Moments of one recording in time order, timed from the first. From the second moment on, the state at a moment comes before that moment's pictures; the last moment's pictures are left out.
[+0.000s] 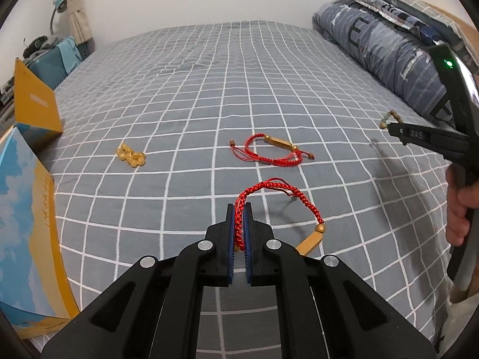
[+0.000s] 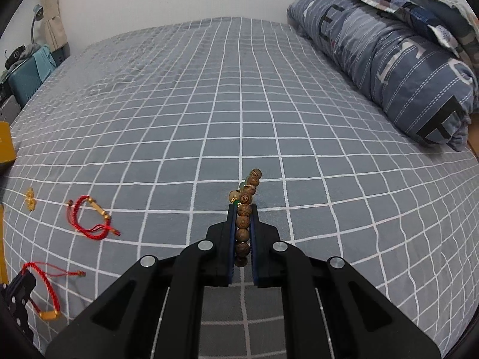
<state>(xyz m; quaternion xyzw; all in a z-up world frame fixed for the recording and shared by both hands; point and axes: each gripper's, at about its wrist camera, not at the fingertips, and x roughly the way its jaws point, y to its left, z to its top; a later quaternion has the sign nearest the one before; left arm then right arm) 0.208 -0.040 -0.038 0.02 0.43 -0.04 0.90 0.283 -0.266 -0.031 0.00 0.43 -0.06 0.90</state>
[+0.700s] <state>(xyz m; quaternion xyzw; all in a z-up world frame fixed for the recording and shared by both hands) 0.197 -0.005 -0.010 0.02 0.39 -0.01 0.92 0.214 -0.220 -0.008 0.00 0.40 -0.04 0.91</state>
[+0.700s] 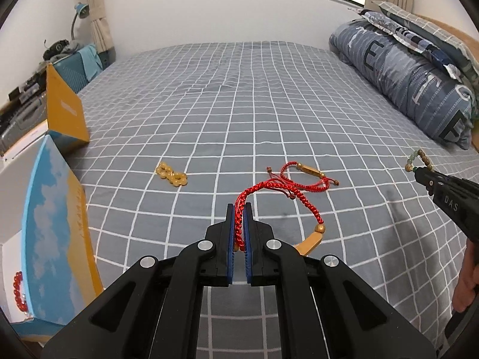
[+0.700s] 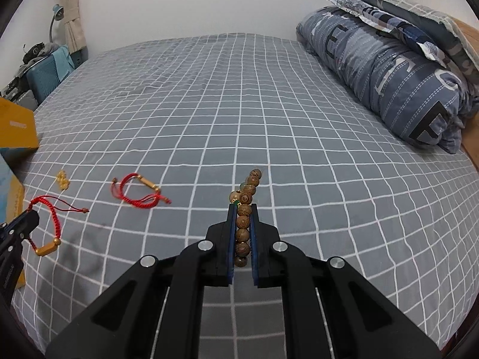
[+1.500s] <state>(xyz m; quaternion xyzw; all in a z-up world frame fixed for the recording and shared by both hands) 0.145 0.081 0.063 -0.04 0.36 0.04 0.93 0.176 -0.107 0.053 -0.05 0.36 0.04 0.93</state>
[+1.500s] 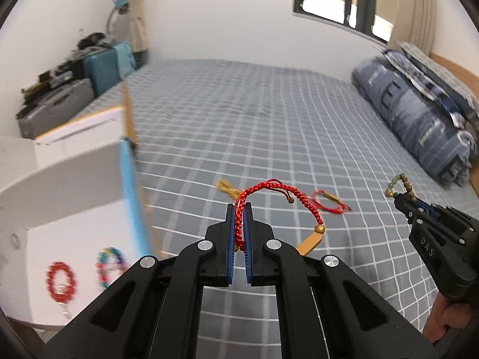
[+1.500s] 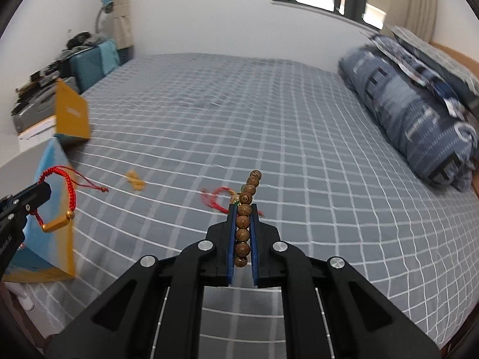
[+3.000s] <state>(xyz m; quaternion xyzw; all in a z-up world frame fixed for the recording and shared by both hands) 0.056 0.348 0.020 -0.13 0.44 0.24 0.86 0.129 0.248 0.017 -0.19 0.41 0.27 0.85</state>
